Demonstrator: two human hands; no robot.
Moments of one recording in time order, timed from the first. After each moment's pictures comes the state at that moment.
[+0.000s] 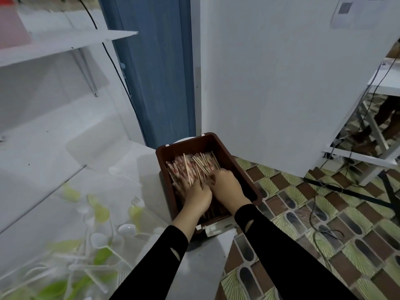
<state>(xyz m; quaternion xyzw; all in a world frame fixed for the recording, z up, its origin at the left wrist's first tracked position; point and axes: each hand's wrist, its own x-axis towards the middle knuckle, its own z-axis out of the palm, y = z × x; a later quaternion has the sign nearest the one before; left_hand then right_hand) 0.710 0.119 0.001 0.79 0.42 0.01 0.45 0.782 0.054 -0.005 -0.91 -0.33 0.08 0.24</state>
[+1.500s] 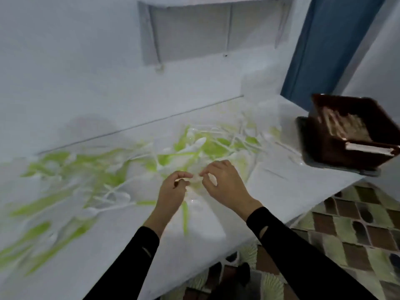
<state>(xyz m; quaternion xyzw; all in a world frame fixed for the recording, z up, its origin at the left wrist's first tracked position) 0.170 0.067 -0.063 0.58 0.52 0.40 0.48 0.333 0.033 -0.042 -0.63 -0.70 0.10 0.33</state>
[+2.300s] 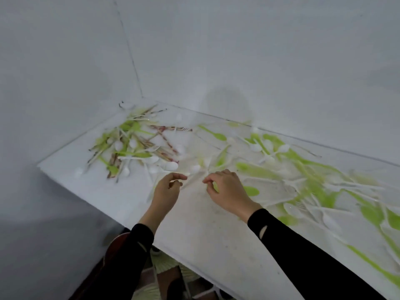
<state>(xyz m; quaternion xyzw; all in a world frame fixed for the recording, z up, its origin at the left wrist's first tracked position) -0.321 -0.068 -0.055 0.28 0.77 0.52 0.26 -0.166 0.048 -0.043 -0.28 -0.92 0.21 0.20</state>
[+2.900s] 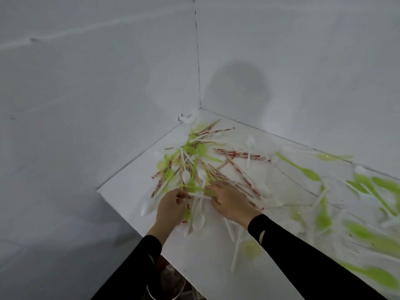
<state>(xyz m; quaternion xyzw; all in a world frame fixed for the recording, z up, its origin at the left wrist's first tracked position) -0.603 -0.104 -0.085 0.25 0.86 0.40 0.16 -0.474 0.048 -0.069 -0.18 -0.96 0.23 0.04</state>
